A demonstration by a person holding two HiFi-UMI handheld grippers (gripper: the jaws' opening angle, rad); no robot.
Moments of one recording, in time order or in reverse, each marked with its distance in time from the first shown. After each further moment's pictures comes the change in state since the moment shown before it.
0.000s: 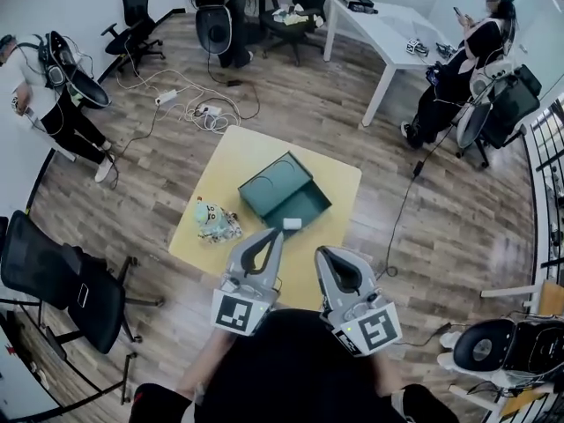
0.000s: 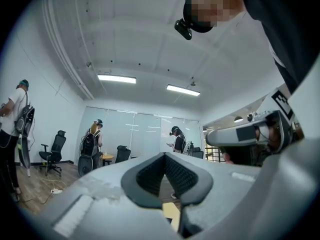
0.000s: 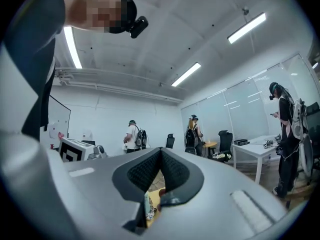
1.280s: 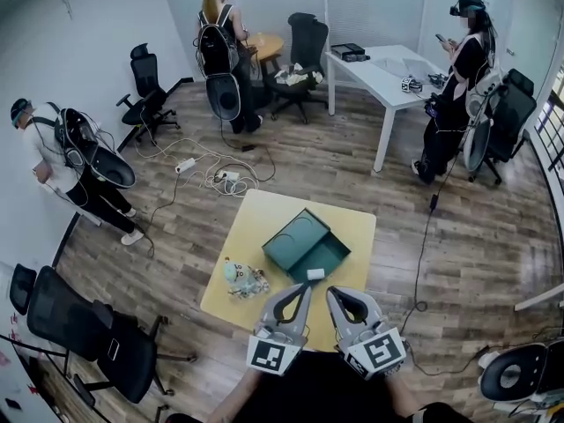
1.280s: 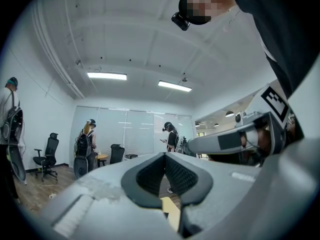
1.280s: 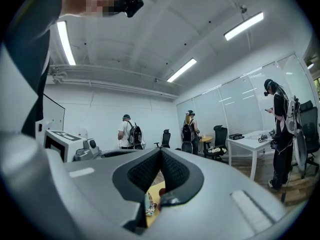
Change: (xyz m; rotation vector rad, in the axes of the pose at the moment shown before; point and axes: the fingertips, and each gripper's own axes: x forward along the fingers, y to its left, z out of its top) left arm -0.010 -0.029 -0.010 0.053 0.063 -0.074; right arm 0.001 0.004 -0.024 0.028 0.049 -0.052
